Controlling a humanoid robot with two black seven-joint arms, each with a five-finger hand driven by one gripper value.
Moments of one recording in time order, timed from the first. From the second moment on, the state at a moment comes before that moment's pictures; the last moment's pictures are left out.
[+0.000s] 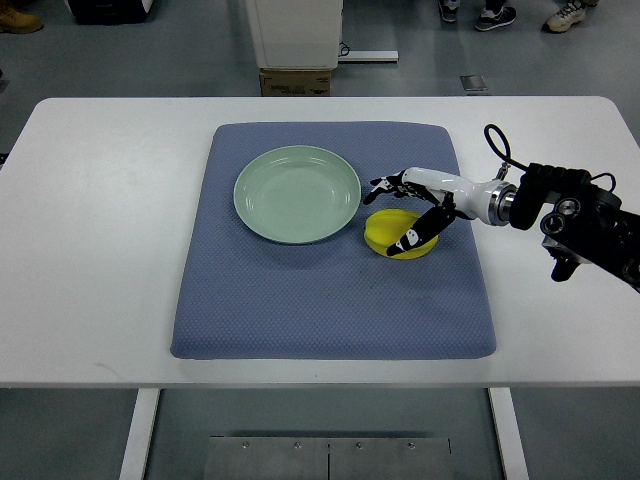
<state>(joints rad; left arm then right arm) -0.03 0.00 -0.10 -0.21 0.09 0.06 -0.21 0.96 -0.36 0.34 0.97 -1.00 0.29 0.09</state>
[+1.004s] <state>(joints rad) -0.03 0.00 -0.10 -0.21 0.09 0.06 -0.21 0.94 -0.34 0.31 0.93 -1.01 0.21 0.14</state>
